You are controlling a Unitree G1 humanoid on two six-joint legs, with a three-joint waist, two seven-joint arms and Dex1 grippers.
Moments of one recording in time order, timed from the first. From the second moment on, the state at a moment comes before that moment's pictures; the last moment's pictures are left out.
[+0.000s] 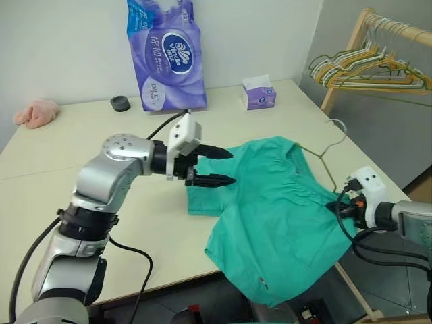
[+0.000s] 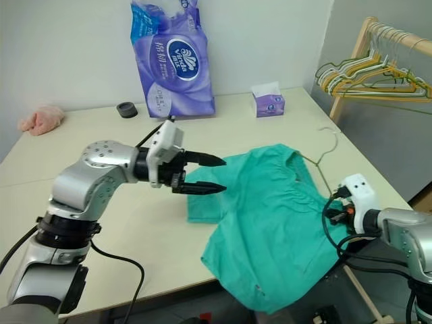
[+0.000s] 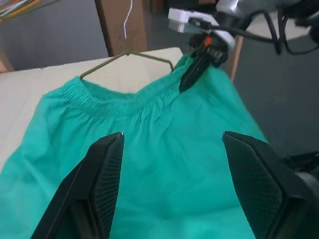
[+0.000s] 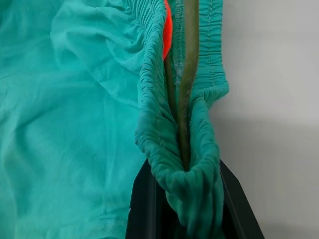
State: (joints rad) left arm -0.73 0.64 -0.18 -0.08 -0.42 0.50 -1.21; right arm -0.19 -0.79 -0.30 -0.45 0.43 1.39 0.63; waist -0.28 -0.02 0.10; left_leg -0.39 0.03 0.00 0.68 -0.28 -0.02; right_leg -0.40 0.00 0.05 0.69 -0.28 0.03
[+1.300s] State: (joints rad) left arm -1.31 0.01 -0.23 0.42 -0.19 0.19 -0.83; right arm -1.15 -1.11 -0.28 0.89 0.13 1.12 0.31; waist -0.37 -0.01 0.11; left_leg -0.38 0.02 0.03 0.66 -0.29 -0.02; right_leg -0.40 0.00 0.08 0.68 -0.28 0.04
